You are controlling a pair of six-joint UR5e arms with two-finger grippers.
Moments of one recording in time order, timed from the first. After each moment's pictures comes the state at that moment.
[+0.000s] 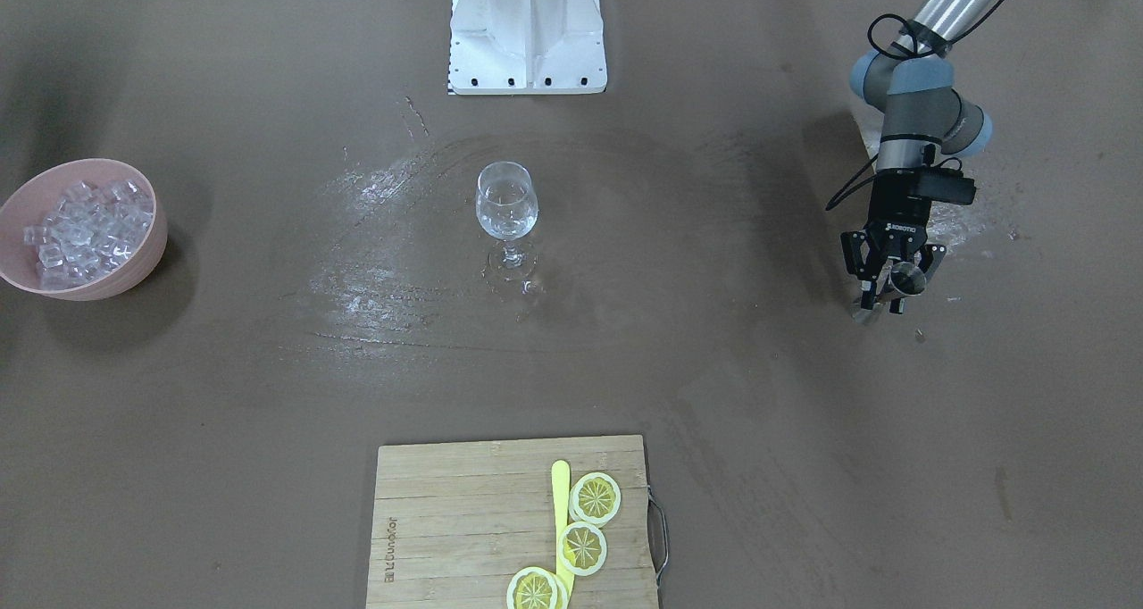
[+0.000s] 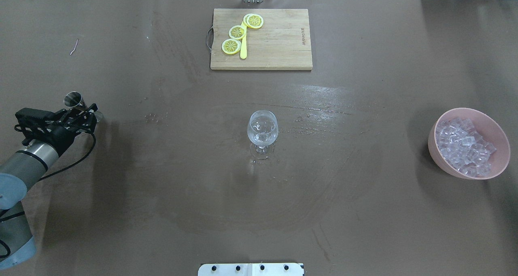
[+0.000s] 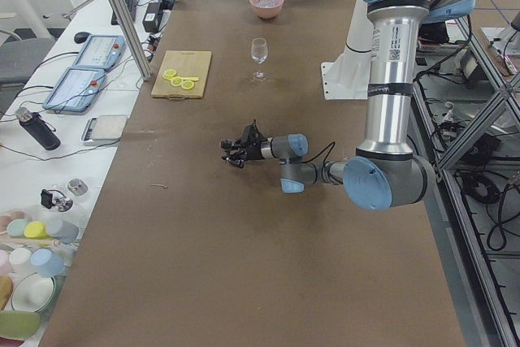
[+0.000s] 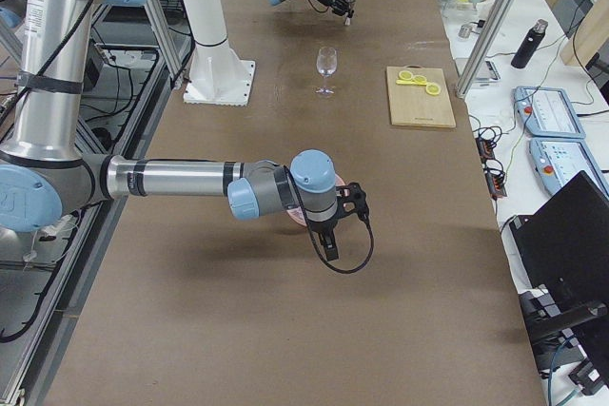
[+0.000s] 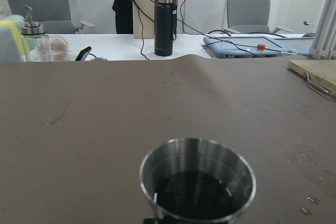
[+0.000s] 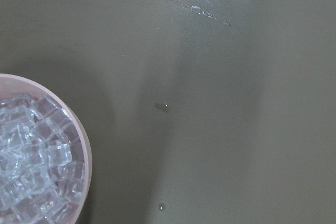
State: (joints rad) left arm -0.49 -1.59 -1.36 -3.10 -0.96 -0.98; right arm 1.48 -1.78 1.79 -1.30 2.34 -0.04
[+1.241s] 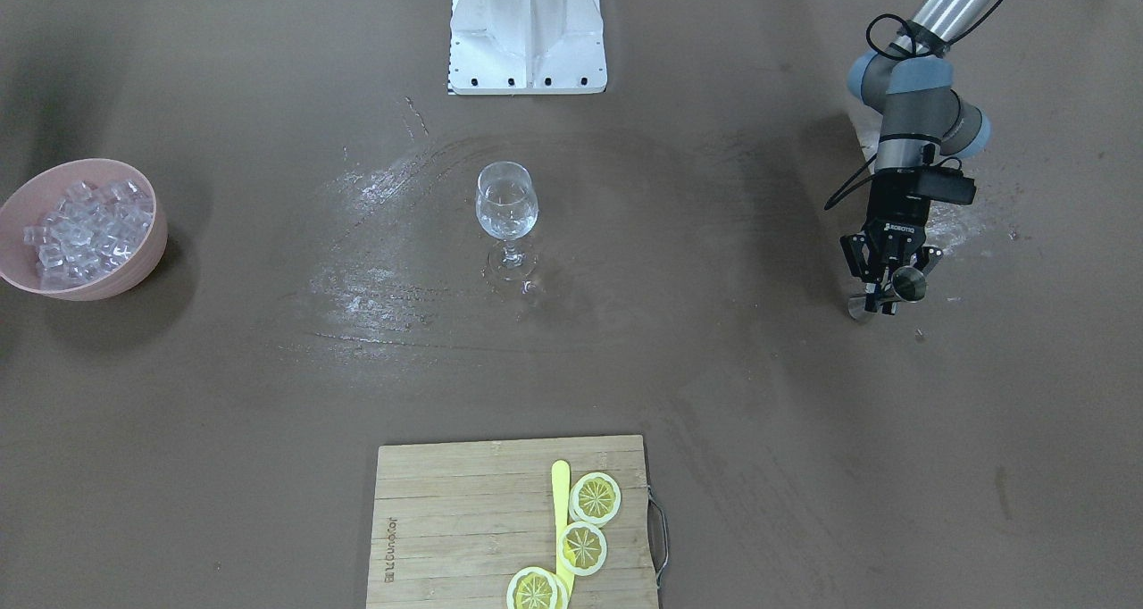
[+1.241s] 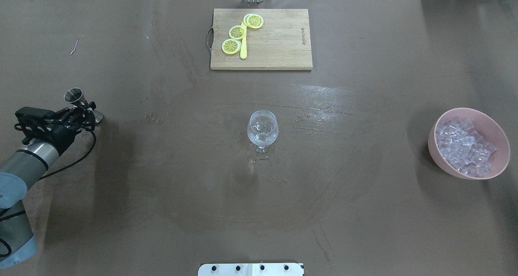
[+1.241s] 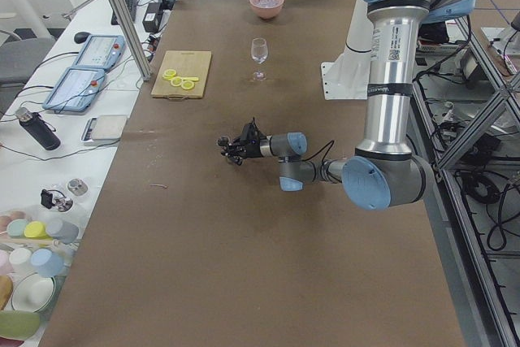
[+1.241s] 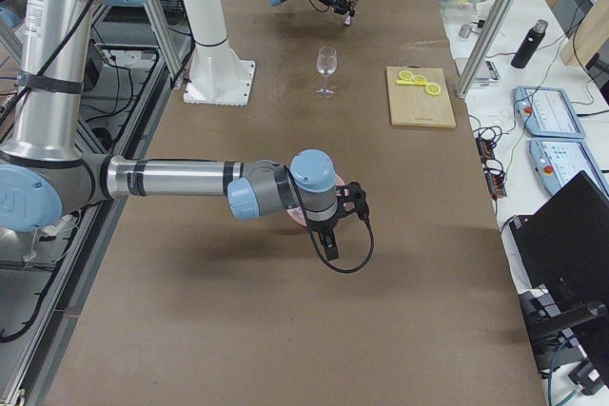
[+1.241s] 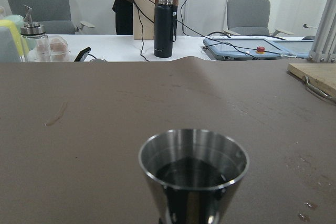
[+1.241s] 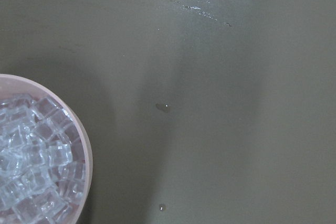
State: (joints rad) left arm -0.50 -1.61 -1.37 -3.10 -0.96 -0.98; right arm 1.48 -1.78 1.79 -1.30 2.34 -0.04
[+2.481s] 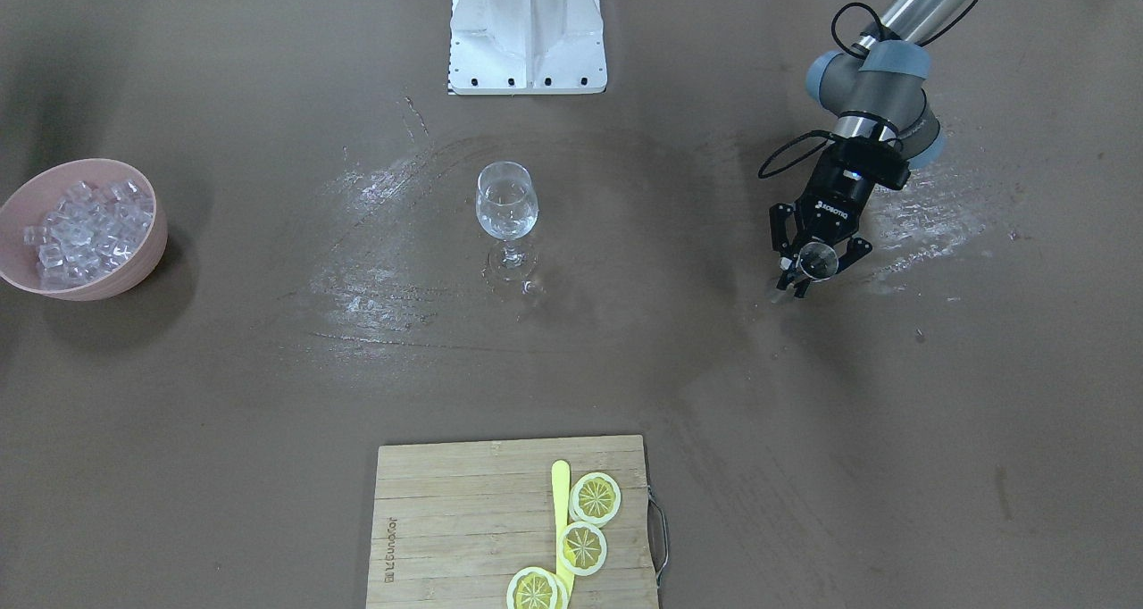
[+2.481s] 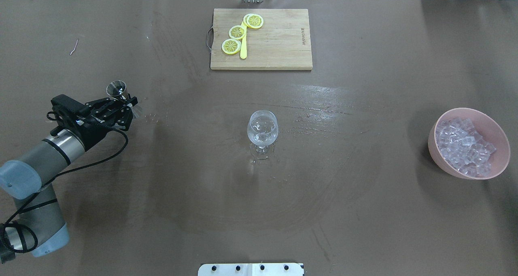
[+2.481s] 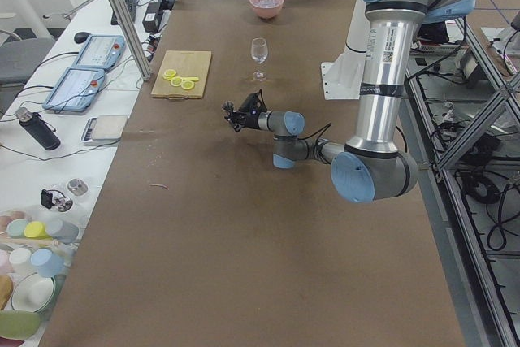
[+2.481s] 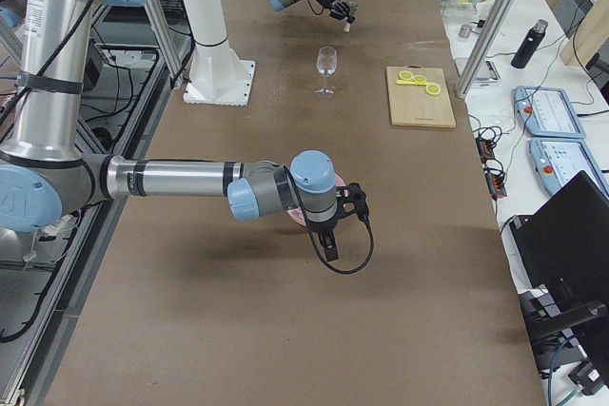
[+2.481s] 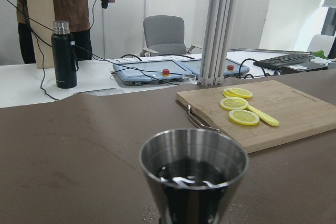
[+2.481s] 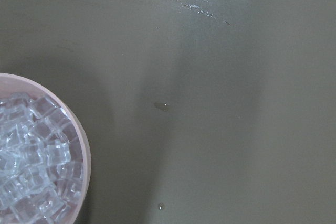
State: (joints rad) left arm -0.50 -1.70 -1.45 -3.18 -1.16 -0.73; right arm 1.48 -1.78 1.79 -1.30 2.34 -0.04
